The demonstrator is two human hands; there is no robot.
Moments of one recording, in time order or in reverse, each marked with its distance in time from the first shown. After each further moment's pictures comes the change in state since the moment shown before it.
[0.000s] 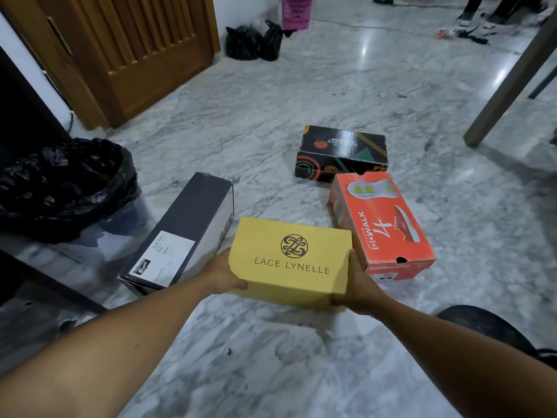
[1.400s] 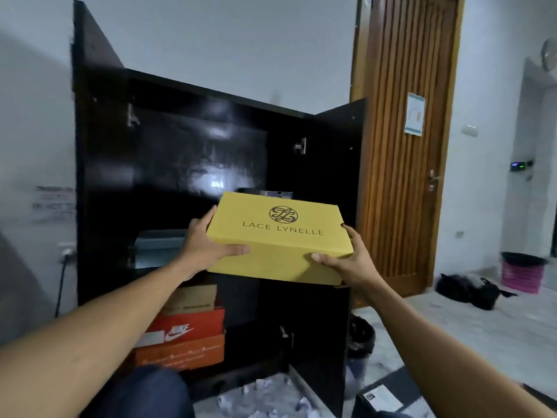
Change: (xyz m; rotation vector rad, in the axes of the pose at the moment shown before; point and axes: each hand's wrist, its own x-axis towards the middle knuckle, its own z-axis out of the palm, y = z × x) left_hand -0.775 0.013 -0.263 -0.242 1.421 0.293; right_hand -0.471 -0.519 -0.027 0.654 -0.387 -1.112
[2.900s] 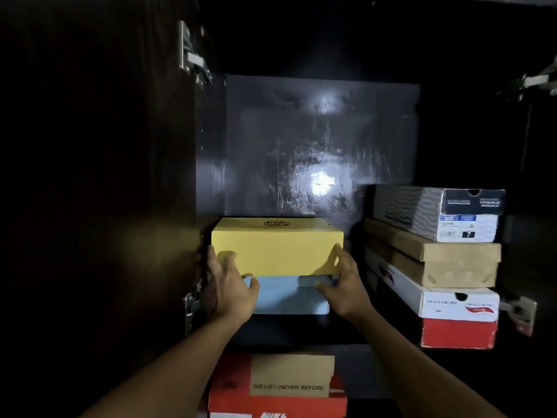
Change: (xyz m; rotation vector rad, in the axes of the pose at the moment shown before) left_hand 0.252 -0.309 -0.049 0.765 0.536 -0.253; right_hand 0.372 0.275 0.342 -0.354 -0.245 -0.196
